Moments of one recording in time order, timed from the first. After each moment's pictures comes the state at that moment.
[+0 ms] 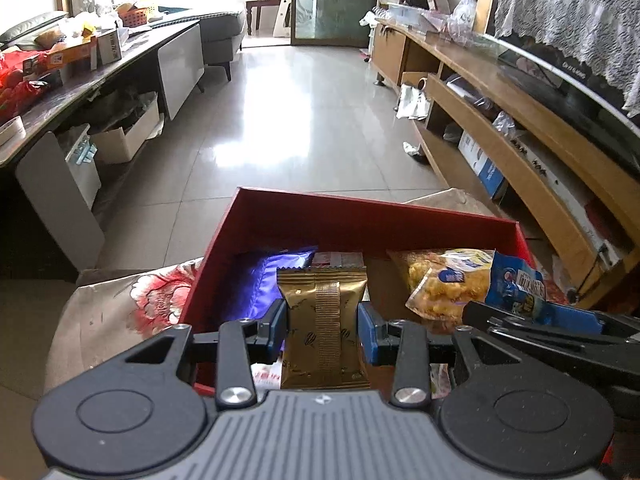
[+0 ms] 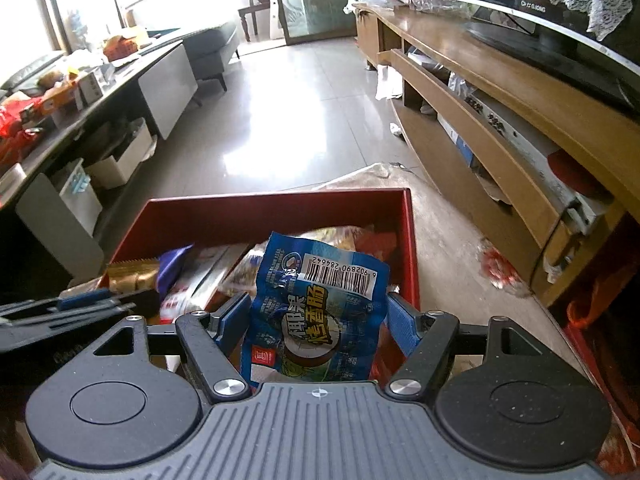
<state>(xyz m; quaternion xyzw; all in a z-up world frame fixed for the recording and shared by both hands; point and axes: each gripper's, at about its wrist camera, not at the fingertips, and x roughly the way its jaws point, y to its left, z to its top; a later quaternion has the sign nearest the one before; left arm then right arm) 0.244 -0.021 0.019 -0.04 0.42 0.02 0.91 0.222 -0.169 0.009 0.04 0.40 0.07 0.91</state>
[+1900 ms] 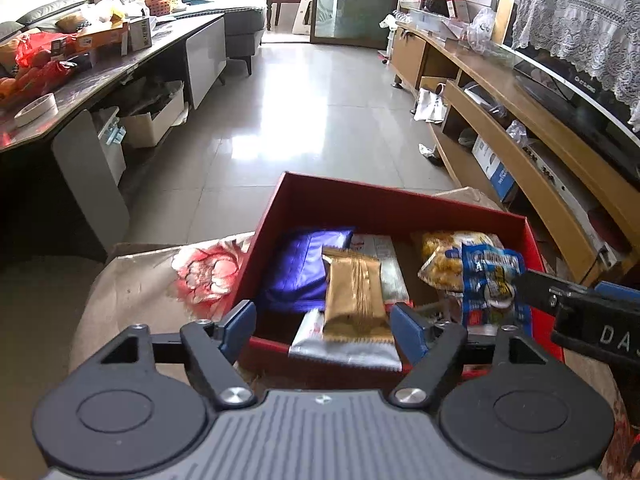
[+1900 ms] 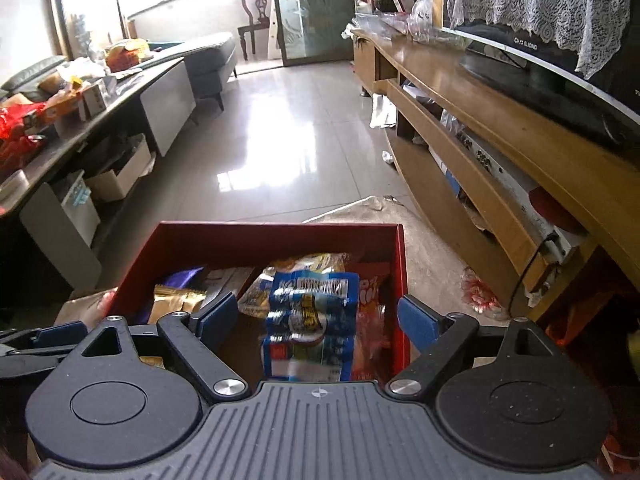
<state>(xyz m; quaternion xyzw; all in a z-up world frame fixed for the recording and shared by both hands) 0.200 0.007 0.033 -0.06 0.42 0.03 0.90 0.199 -0.159 0.039 0.02 0.37 0.05 0.93</state>
